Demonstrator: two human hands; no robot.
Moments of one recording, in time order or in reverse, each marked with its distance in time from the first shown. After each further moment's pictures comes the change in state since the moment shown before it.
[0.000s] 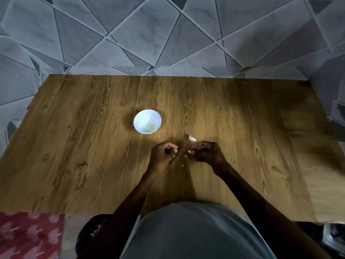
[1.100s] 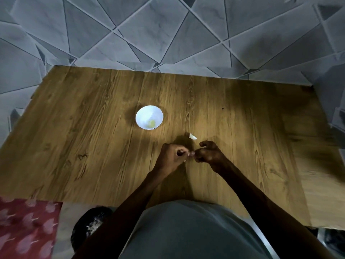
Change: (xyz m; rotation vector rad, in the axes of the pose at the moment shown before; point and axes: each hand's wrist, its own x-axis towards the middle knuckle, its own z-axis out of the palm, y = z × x) left_hand -0.025 0.033 0.013 0.057 -0.075 0.278; right_hand -0.003 -0.017 -0.003 -0.040 -0.034 0.245
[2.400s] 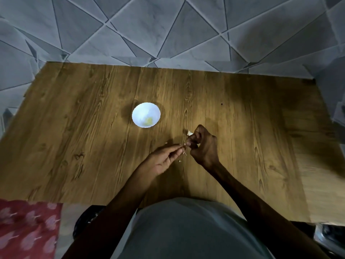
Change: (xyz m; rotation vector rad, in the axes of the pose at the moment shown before) left_hand 0.011 0.022 -0.017 -1.160 0.048 -0.872; right_hand -0.008 -0.013 0.028 -0.431 0.361 -0.703
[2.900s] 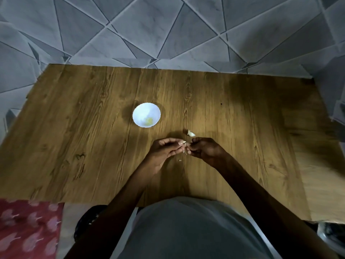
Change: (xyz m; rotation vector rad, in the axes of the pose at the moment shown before) left_hand -0.002 -0.002 -0.011 0.309 -0.090 0.287; right_hand 0.009 0.008 -0.017 0.840 -0.416 0.800
